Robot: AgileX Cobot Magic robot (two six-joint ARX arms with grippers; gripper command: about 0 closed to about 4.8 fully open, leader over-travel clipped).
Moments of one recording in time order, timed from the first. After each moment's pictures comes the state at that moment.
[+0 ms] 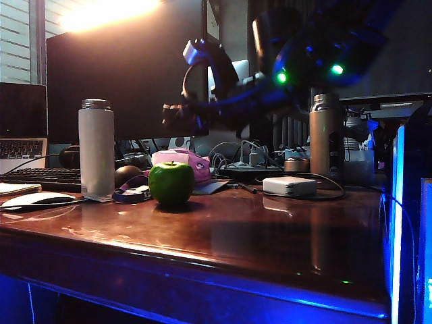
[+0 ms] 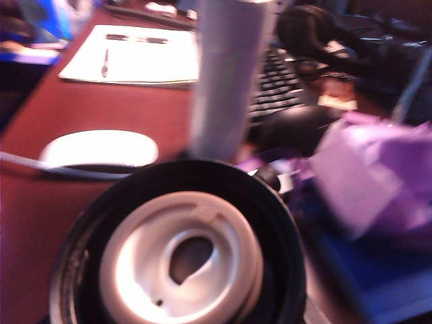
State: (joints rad) left arm -0.13 1.02 1.38 -0.84 0.40 0.28; right arm 0.54 1.94 1.17 0.60 -0.37 -0.21
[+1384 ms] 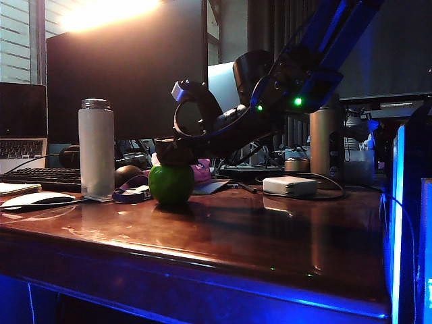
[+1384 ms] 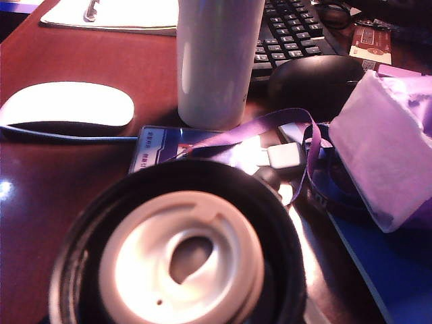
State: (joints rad) left arm -0.13 1.02 1.38 -0.84 0.40 0.28; right arm 0.51 2.16 1.44 0.41 -0.44 -0.27
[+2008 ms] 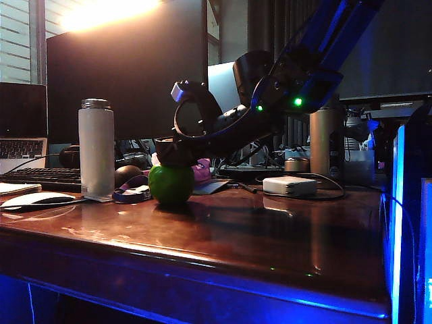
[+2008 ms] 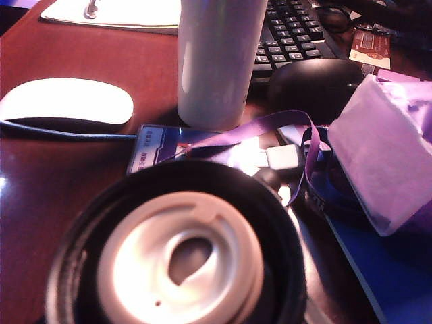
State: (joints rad) left arm -0.13 1.02 1.38 -0.84 0.40 0.28; right arm 0.51 2.16 1.44 0.41 -0.44 -0.29
